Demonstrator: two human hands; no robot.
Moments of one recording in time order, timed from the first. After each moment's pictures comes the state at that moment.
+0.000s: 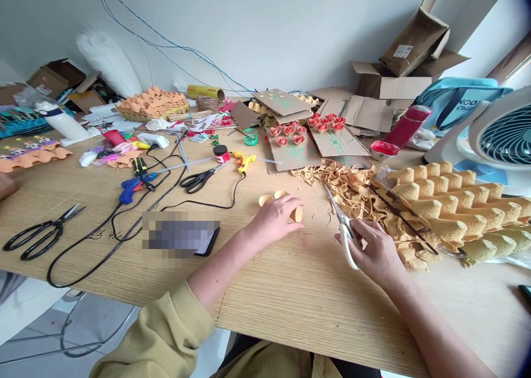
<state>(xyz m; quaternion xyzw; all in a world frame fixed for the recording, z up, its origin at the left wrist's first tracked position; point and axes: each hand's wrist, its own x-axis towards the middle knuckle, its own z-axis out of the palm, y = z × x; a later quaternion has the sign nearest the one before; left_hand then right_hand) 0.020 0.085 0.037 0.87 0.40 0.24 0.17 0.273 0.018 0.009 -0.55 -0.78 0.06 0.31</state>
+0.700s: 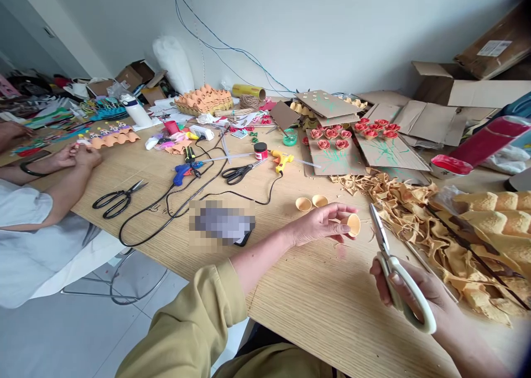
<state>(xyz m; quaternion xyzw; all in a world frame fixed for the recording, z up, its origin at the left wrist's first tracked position) 0.020 0.086 0.013 0.53 0.22 0.34 0.75 0.266 -0.006 0.004 -0.46 -0.68 0.50 0.29</state>
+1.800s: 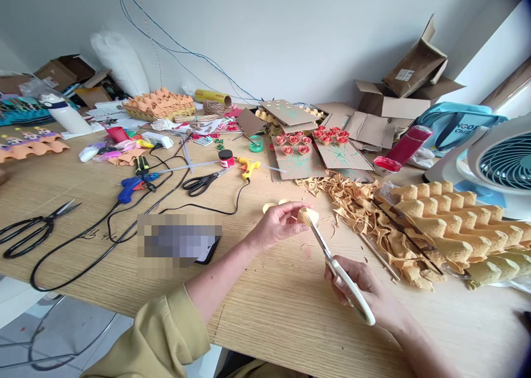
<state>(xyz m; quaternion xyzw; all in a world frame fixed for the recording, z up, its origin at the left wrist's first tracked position) 0.014 0.088 0.020 0.57 0.28 0.46 0.62 0.245 -0.010 0.008 -0.44 -0.65 0.57 0.25</state>
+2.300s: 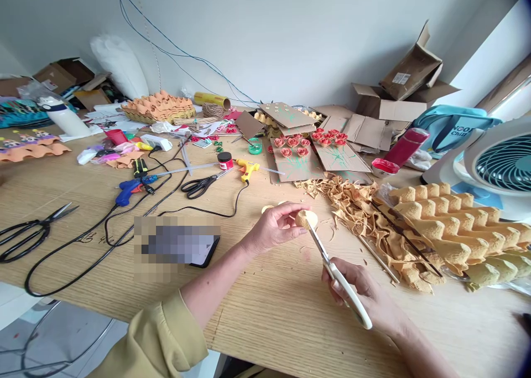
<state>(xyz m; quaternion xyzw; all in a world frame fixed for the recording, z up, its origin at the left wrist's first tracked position) 0.011 0.089 0.022 0.64 0.27 0.47 0.54 0.244 -0.009 0.005 -0.43 -0.65 0.57 0.25</state>
